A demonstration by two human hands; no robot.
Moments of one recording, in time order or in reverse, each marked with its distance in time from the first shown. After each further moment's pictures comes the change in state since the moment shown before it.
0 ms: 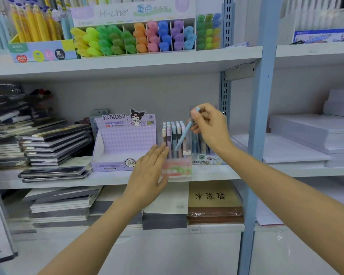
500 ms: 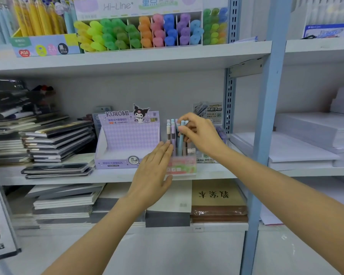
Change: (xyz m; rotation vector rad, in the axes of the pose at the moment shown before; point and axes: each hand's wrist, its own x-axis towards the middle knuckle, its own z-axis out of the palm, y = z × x) left_hand 0.000 -0.001 0.005 0.053 0.012 0.042; right_hand -0.007 0.006 0.022 -0.235 -0.278 -0.062
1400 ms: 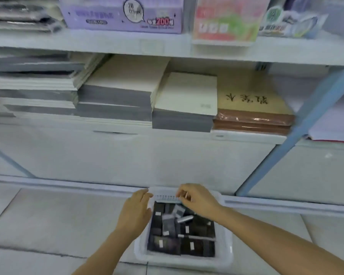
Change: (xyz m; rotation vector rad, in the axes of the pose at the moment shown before) left_hand -0.309 -0.003 0.231 -0.300 -0.675 -0.515; right_hand -0.341 0.168 0.217 -0.096 -0.838 0.479
